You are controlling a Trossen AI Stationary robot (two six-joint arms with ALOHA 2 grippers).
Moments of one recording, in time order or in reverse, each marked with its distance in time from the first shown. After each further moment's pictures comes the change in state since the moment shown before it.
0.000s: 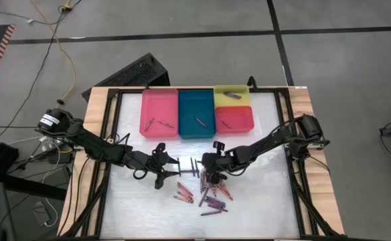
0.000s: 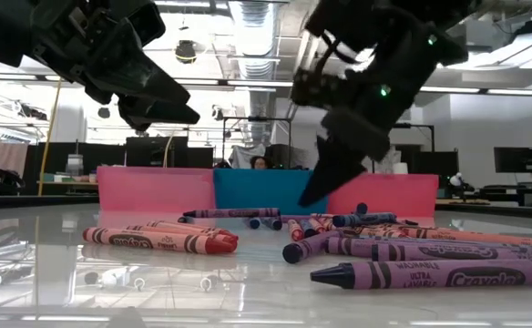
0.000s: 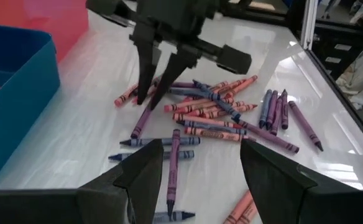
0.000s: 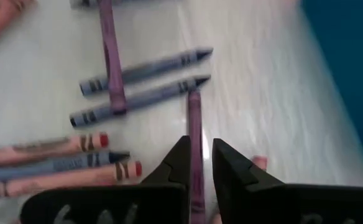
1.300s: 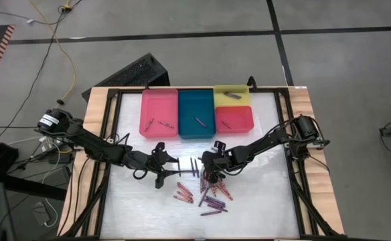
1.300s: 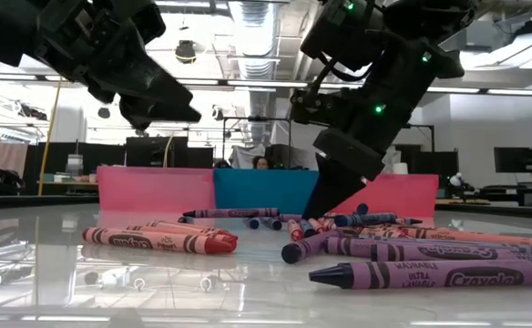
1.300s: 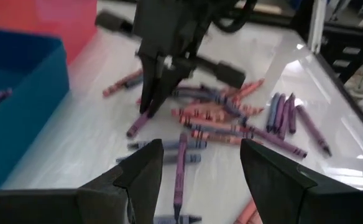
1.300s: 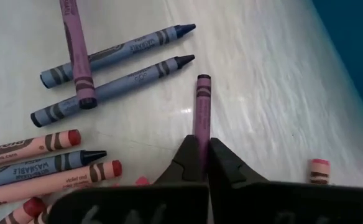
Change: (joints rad) left arm 0.000 -0.008 0.000 0.013 -0.029 0.013; right arm -0.032 0.050 0.000 -0.003 0.000 0.082
